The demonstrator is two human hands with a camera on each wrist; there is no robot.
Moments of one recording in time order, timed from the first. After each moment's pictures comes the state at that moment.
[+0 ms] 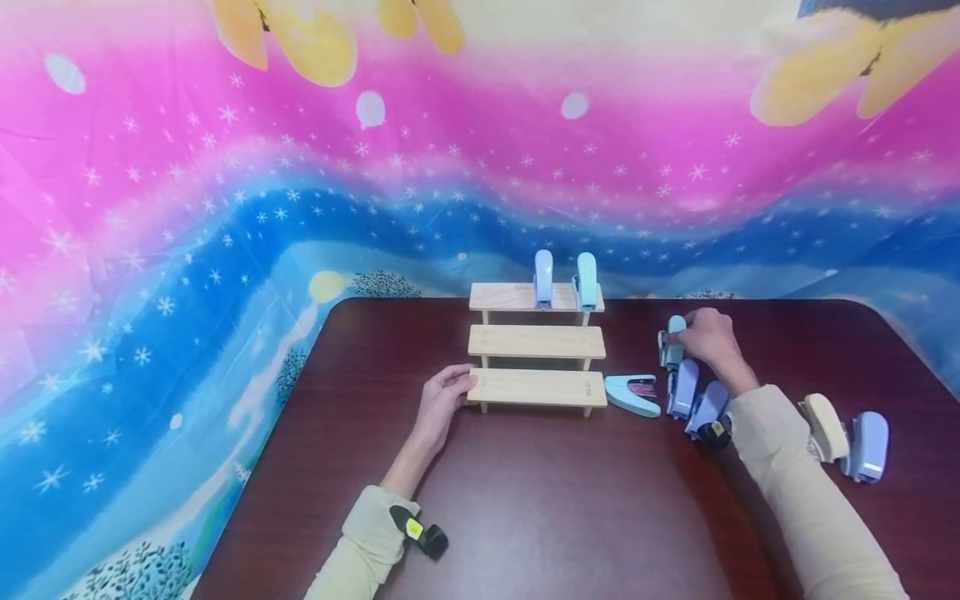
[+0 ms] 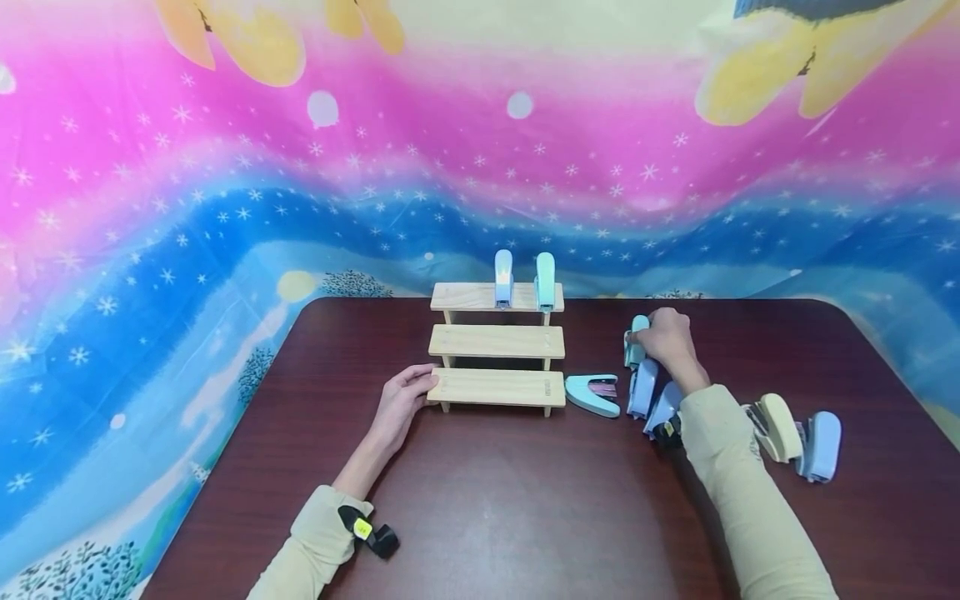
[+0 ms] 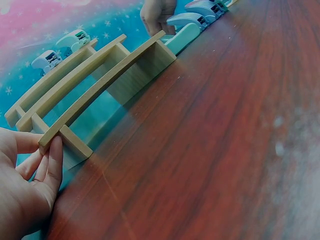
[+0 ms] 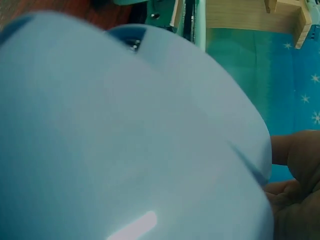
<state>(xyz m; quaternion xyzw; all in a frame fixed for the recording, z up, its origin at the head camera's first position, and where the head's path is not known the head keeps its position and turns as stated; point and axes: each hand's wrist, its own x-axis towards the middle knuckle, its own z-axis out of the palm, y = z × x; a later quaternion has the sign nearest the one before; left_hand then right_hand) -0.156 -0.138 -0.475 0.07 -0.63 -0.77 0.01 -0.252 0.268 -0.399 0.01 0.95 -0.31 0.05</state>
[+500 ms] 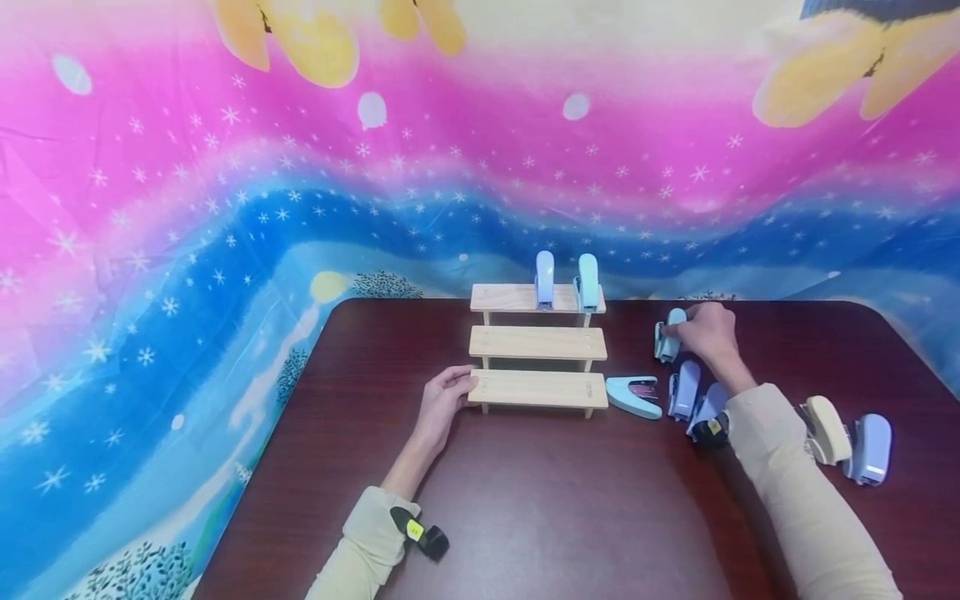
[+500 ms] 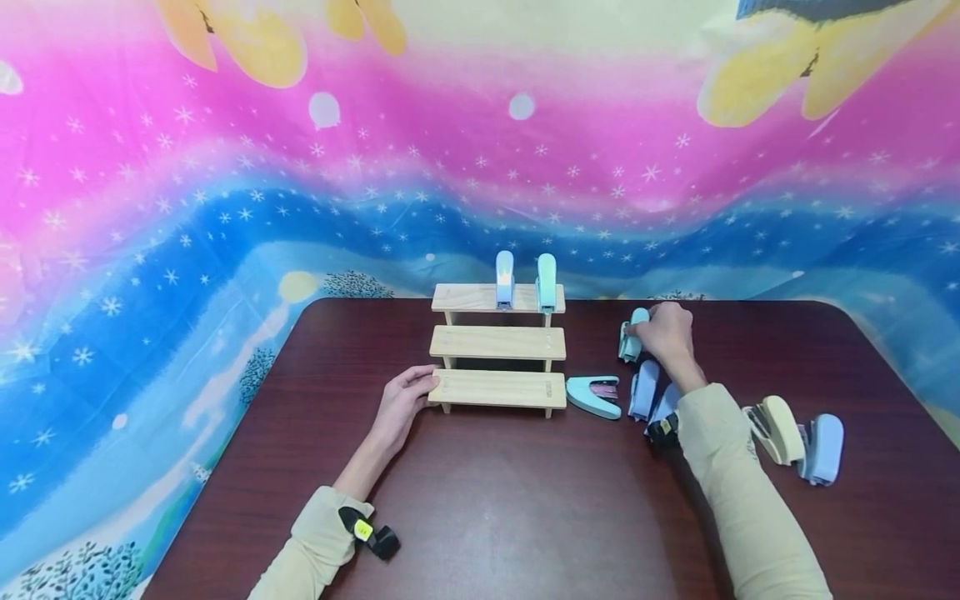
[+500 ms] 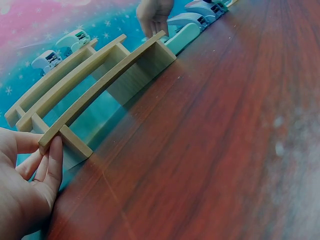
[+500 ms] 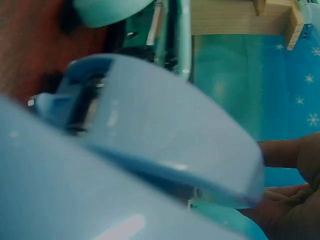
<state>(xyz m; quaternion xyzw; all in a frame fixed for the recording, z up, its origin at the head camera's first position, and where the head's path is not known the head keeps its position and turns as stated) -0.156 -0.137 -0.474 0.07 -0.62 -0.78 0.01 -0.254 0.263 -0.396 0.03 0.93 -0.36 -0.01</state>
